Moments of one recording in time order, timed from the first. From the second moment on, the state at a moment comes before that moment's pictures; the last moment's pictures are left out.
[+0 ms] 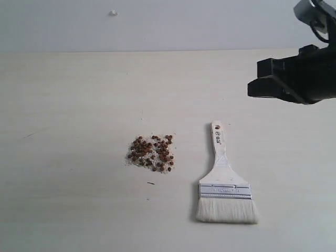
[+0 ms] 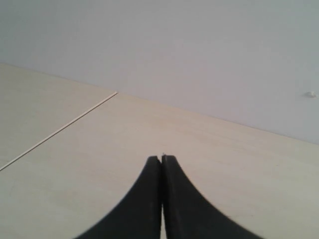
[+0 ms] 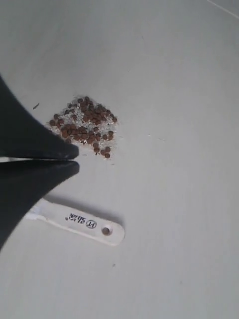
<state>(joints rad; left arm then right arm) -0.14 0.01 0.00 1.01 0.31 -1.18 0.10 1.34 -0.71 1.15 0.62 -0.90</state>
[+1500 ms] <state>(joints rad) -0.14 0.01 0.00 1.01 0.31 -1.18 0.10 0.04 -0.04 0.08 0.09 -0.17</state>
